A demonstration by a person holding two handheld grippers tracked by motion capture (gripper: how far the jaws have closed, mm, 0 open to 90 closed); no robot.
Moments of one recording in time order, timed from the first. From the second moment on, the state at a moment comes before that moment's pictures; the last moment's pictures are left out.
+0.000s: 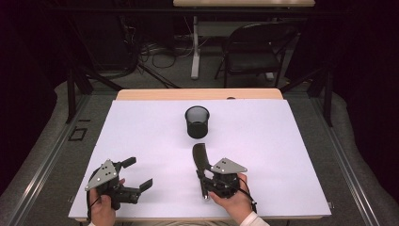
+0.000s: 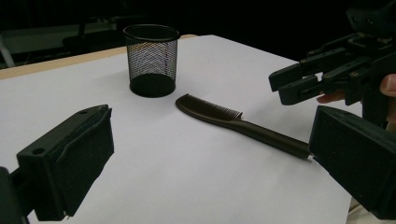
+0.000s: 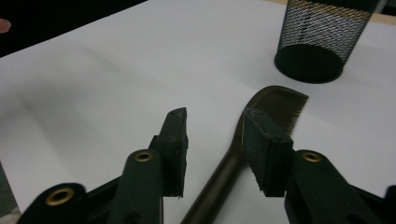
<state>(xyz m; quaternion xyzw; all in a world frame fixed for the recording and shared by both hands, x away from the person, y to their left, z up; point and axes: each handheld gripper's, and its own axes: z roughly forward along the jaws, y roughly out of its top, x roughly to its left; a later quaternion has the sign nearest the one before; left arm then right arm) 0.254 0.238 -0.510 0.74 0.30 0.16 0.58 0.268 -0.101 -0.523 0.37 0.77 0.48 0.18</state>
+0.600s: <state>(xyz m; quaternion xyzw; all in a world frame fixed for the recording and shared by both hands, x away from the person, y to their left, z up) 0.255 0.240 -0.510 0.74 0.30 0.15 0.58 0.269 -0.090 -0.542 0.37 0.81 0.44 0.14</state>
